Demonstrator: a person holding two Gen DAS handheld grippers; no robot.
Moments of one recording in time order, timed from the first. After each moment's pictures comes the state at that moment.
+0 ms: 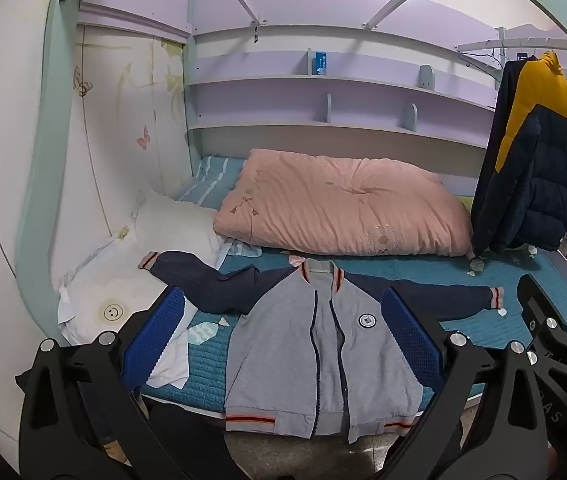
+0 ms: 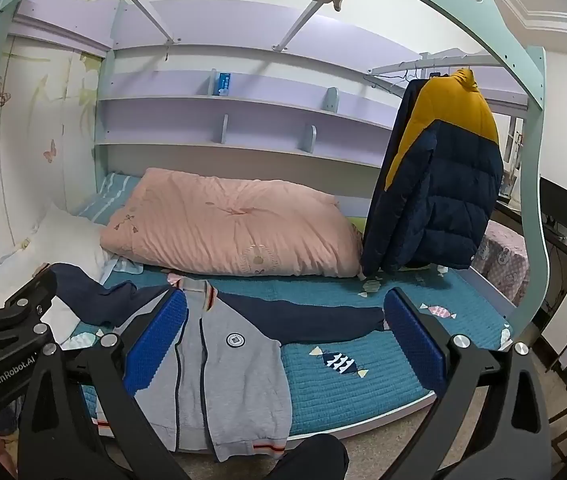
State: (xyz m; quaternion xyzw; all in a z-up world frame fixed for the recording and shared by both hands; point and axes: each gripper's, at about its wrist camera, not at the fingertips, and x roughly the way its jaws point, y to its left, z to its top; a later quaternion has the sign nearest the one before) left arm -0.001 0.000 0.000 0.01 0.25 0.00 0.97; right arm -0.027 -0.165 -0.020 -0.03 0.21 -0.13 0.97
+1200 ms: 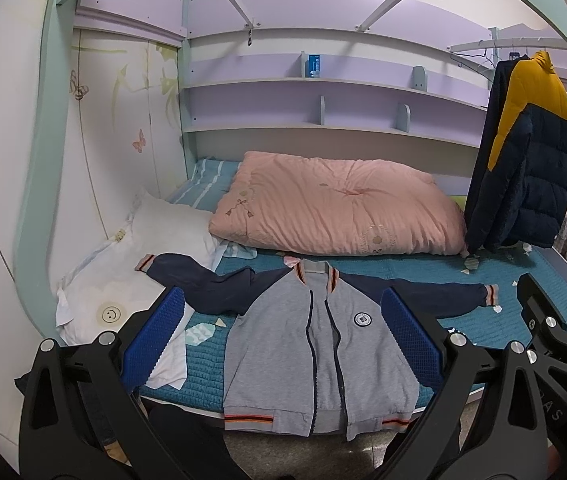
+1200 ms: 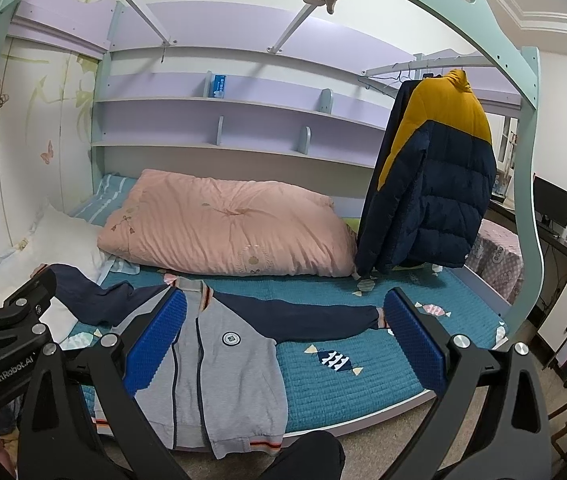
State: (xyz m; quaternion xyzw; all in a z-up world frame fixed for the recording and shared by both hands) left arm -0.005 -0.006 0.013 -0.02 0.23 -0.02 0.97; right arm -0.041 -0.169 -0.015 -0.03 0.21 -0.14 0.97
